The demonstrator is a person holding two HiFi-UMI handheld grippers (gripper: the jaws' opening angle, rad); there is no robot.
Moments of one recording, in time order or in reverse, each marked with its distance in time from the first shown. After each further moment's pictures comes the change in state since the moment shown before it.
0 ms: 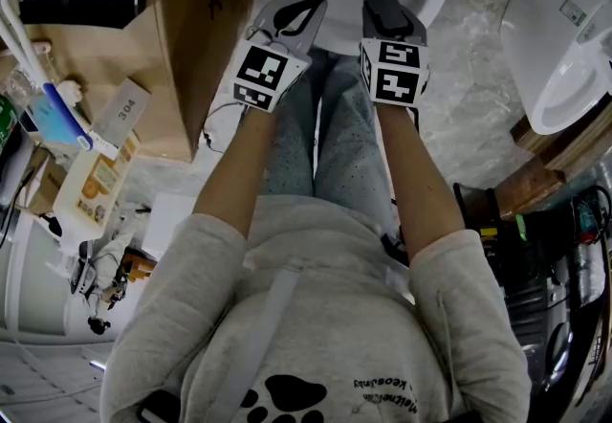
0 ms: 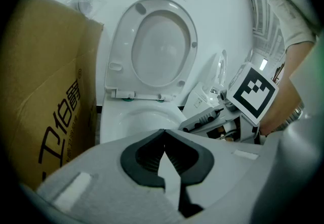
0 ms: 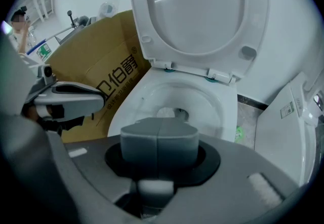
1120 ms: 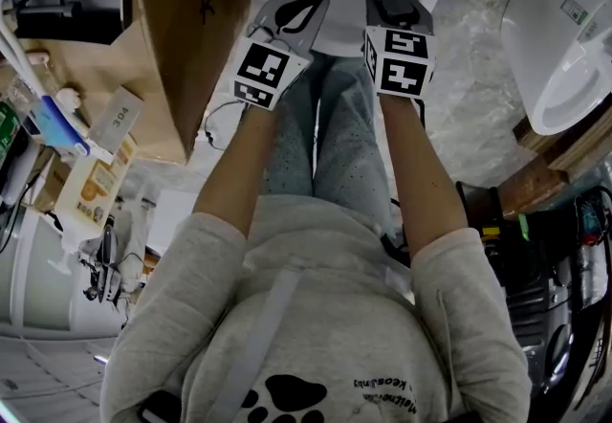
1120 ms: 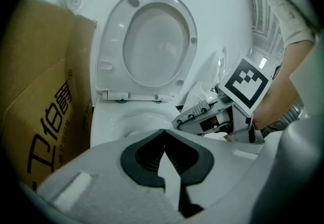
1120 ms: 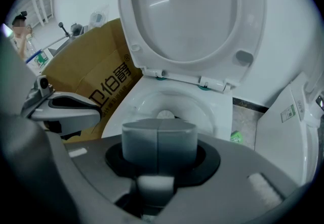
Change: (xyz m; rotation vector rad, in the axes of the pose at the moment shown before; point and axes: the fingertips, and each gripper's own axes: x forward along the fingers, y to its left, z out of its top) left arm 0.025 -0.010 0.012 0.015 0.015 -0.010; right arm 0.003 -0.032 0.028 0.018 -0.045 0.002
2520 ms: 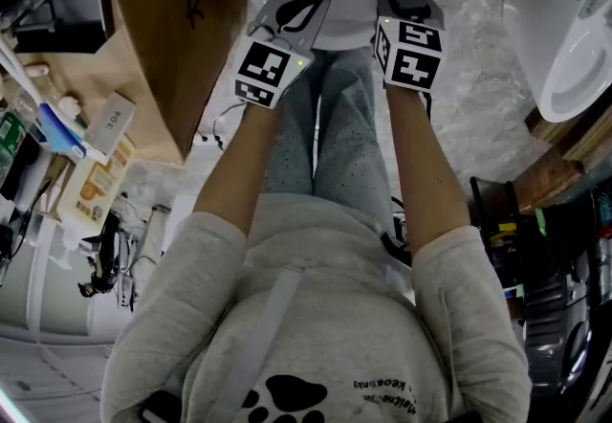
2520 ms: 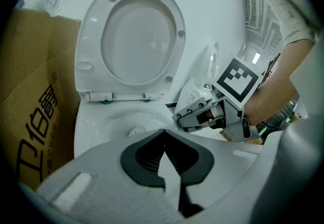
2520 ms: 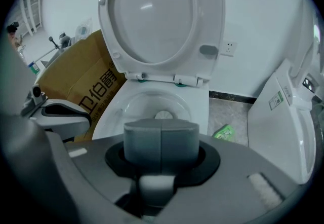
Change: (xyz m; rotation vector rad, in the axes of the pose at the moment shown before) left arm 0.020 -0.038 0.002 0.056 0.028 -0.050; right arm -0.020 -0.053 -0.016 0.115 -0.038 -0.061
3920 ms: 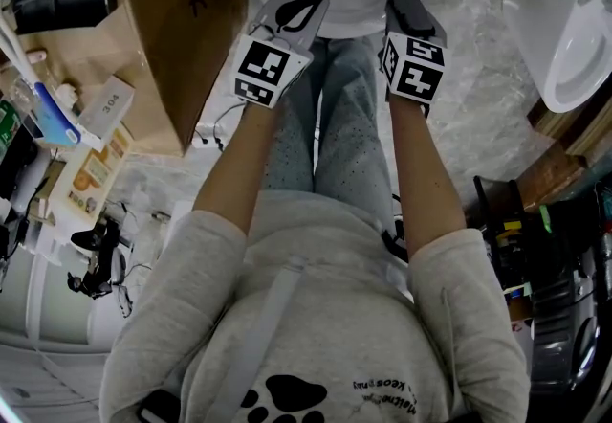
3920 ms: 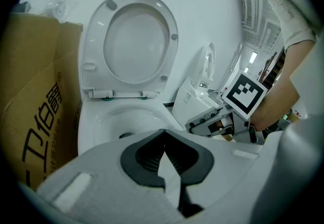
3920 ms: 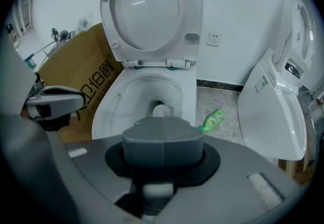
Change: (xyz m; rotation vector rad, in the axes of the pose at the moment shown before) left arm -0.027 -0.014 -0.020 0.019 -0.012 -0.014; right arm -0.029 -0.002 -0.070 0.068 0.047 -0.074
